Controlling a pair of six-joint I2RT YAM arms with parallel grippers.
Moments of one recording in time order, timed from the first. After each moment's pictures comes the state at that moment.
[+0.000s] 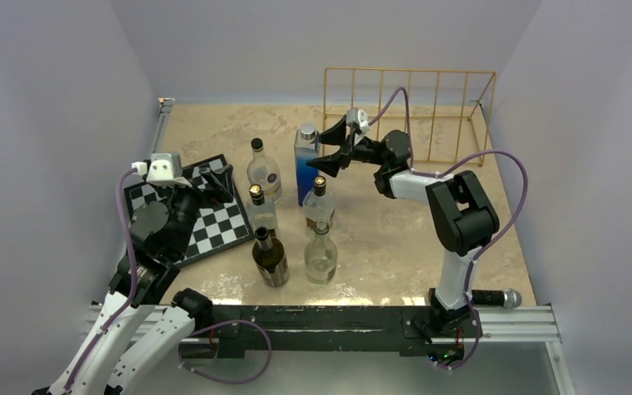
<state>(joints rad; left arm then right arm) -0.47 0.53 0.80 -0.23 -0.37 -0.25 0.40 1.93 1.09 1.22 -1.03 0.33</state>
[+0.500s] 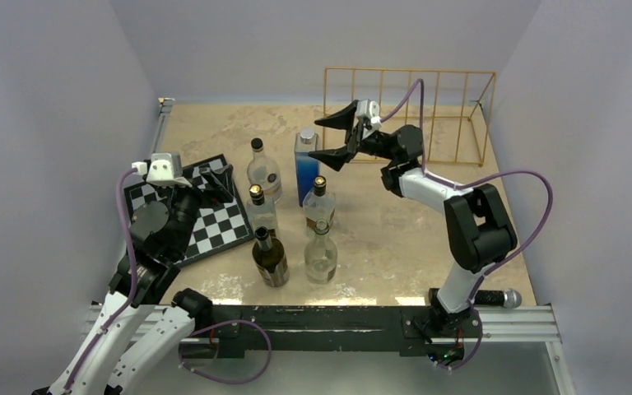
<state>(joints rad) -0.47 0.53 0.80 -0.23 -0.37 -0.25 0.40 1.77 1.09 1.19 -1.00 0.27</state>
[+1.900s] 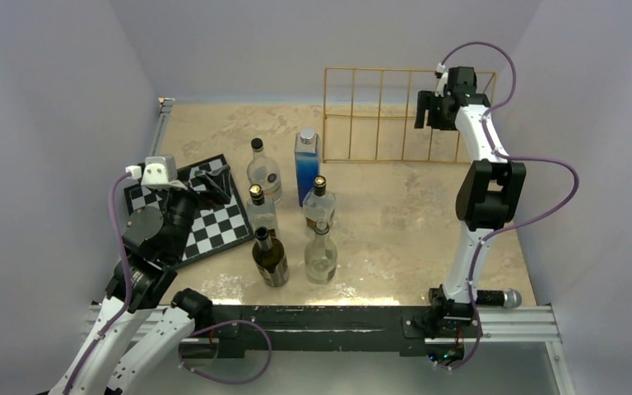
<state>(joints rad) -0.47 0.50 0.80 -0.22 -0.37 -0.25 -0.06 2.08 1.93 -0.68 -0.07 0.02</state>
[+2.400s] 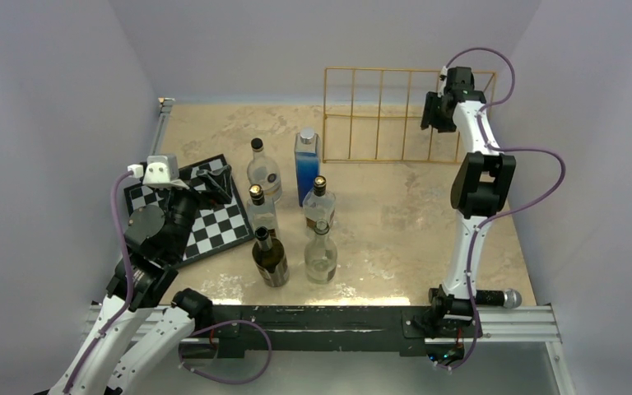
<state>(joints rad) -0.47 0.51 0.80 -0.22 -0.36 -0.25 -0.09 2.30 2.15 -0.77 -0.01 0.10</state>
